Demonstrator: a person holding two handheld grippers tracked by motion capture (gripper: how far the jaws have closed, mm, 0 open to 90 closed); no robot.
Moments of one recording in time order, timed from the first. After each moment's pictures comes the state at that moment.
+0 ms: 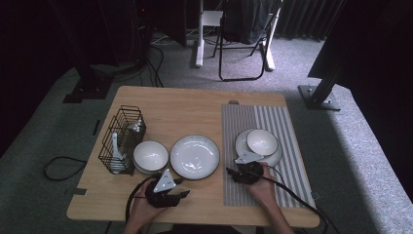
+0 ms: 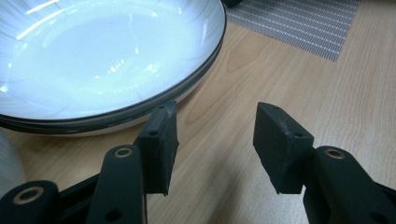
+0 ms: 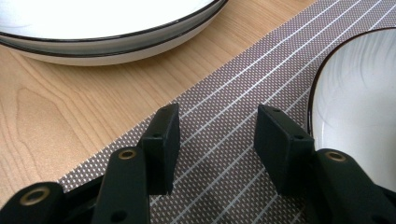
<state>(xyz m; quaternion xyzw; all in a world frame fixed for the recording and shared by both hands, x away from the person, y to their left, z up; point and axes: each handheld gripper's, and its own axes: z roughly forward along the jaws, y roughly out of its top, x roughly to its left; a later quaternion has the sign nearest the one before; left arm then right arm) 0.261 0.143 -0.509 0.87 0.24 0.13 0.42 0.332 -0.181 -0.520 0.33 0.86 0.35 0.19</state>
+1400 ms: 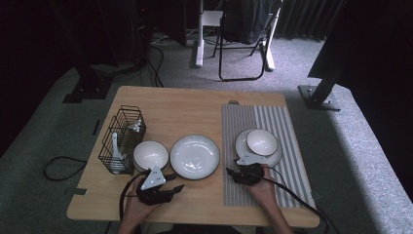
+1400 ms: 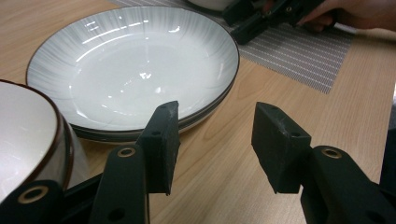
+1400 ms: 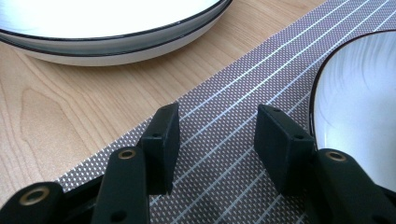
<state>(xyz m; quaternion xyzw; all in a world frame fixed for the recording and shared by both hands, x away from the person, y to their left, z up) 0.258 0.164 -0.487 0.84 0.26 0.14 0.46 0.330 -0.185 -0.525 0.32 0.85 0.38 0.19</state>
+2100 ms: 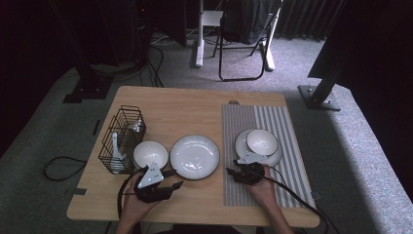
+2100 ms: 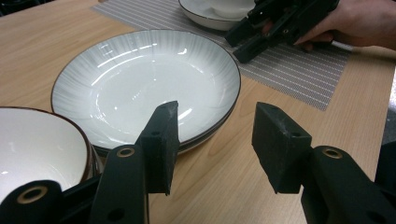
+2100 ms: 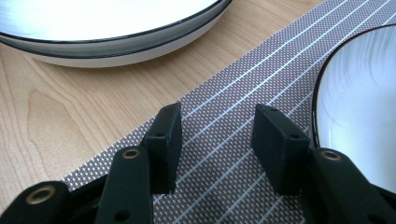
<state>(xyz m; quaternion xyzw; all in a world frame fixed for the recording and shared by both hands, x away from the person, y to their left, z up) 0.258 0.165 -0.468 0.83 0.25 0.16 0.47 0.333 -0.187 -0.525 0.33 0.85 0.38 0.17</state>
